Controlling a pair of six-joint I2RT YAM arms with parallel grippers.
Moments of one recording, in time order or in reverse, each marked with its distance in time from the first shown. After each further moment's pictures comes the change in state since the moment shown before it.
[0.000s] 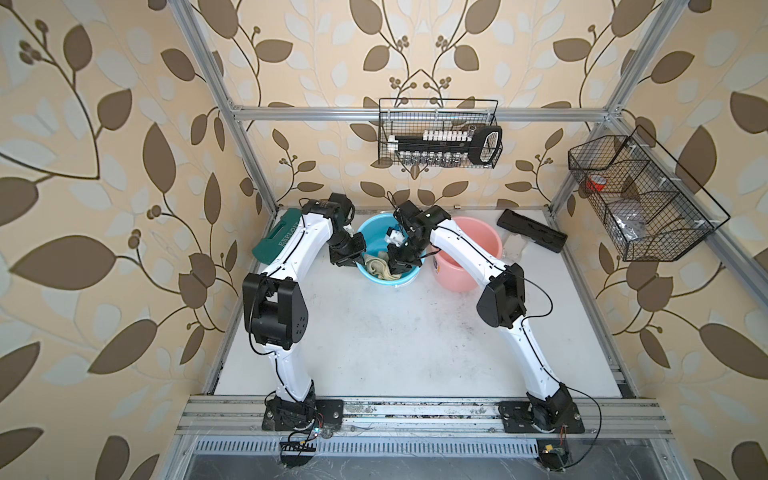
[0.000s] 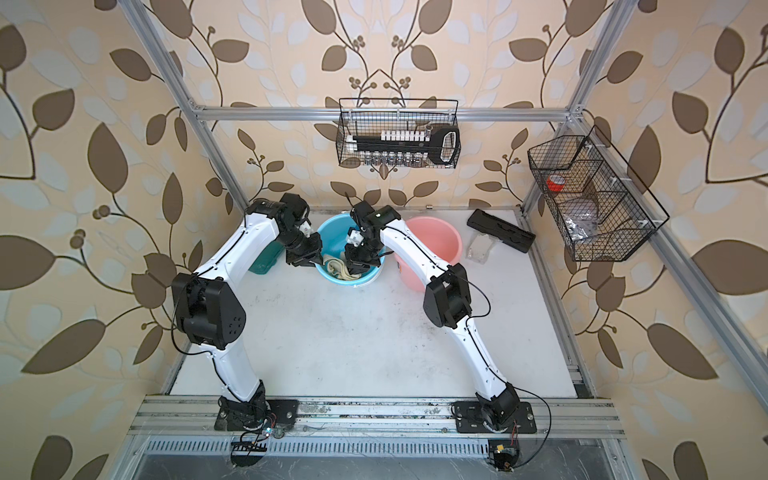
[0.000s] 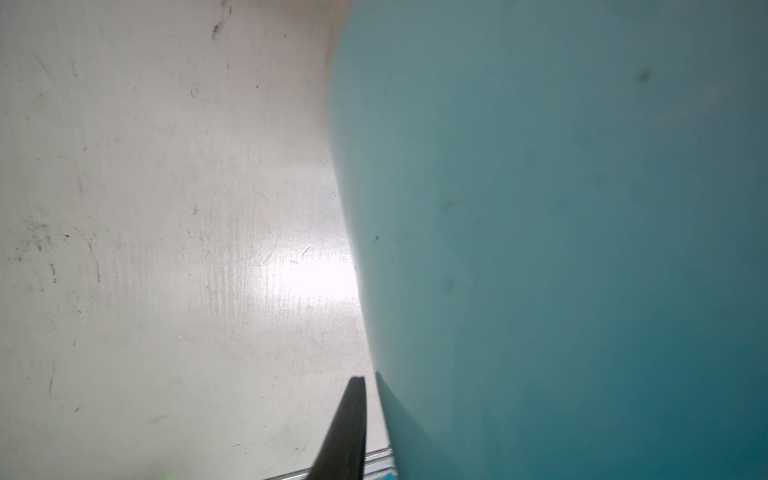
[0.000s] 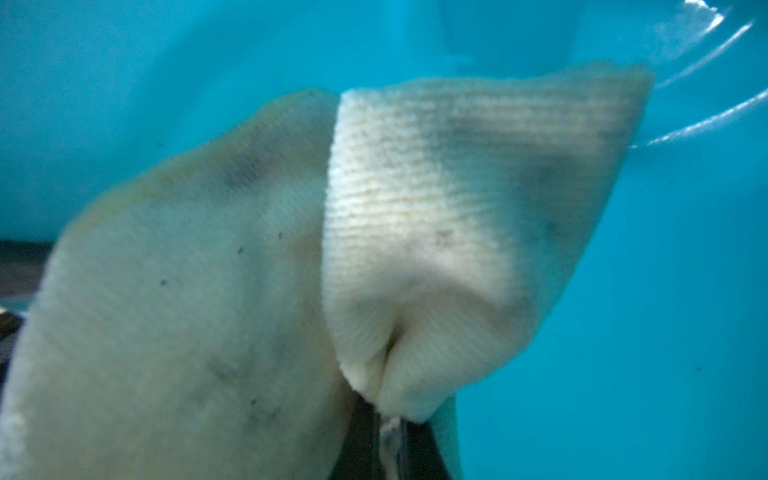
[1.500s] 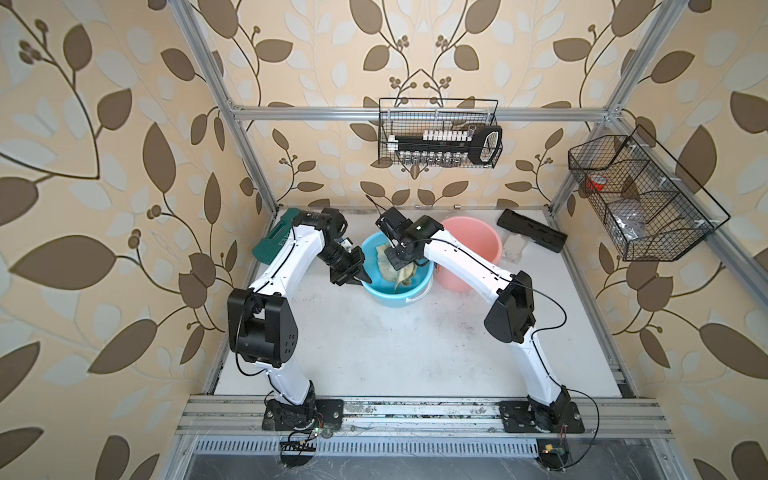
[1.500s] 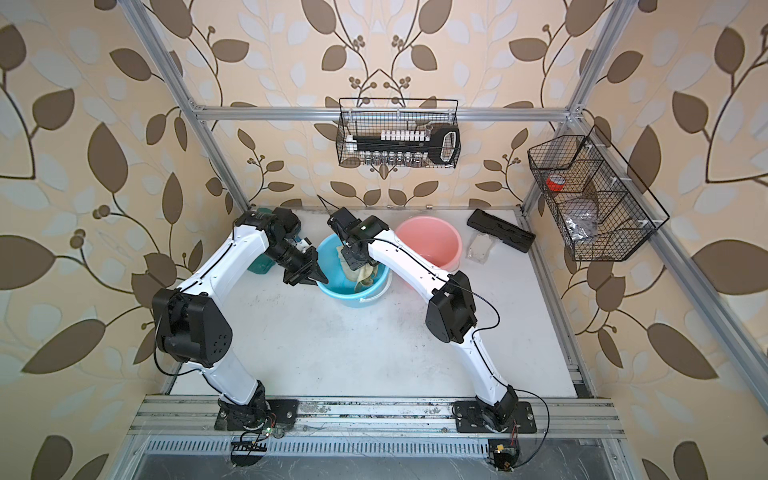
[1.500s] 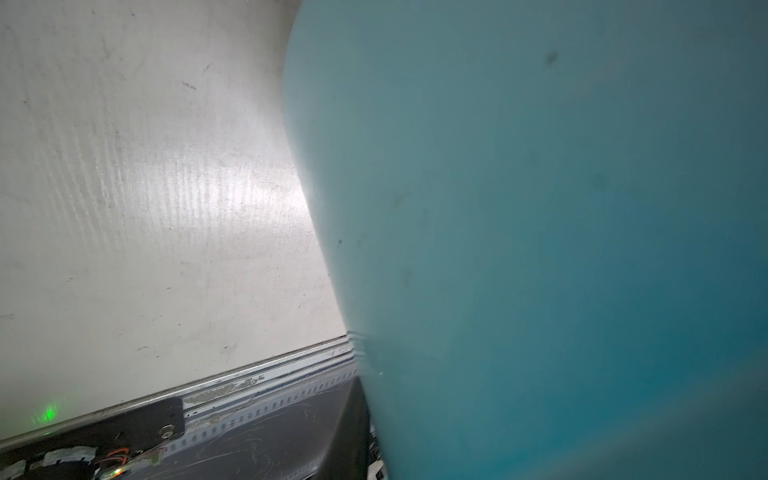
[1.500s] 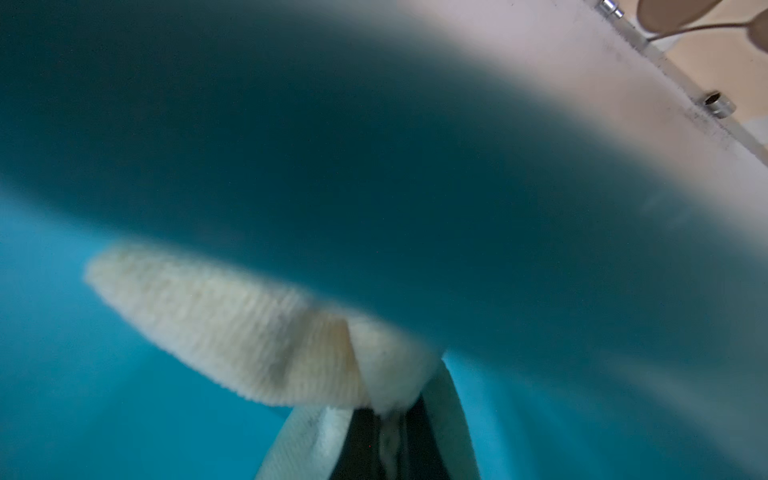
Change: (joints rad) left arm 0.013 -0.153 -0.193 -0.106 0.295 -0.034; right arm 0.150 -0.176 -0.190 0.169 0.821 -0.258
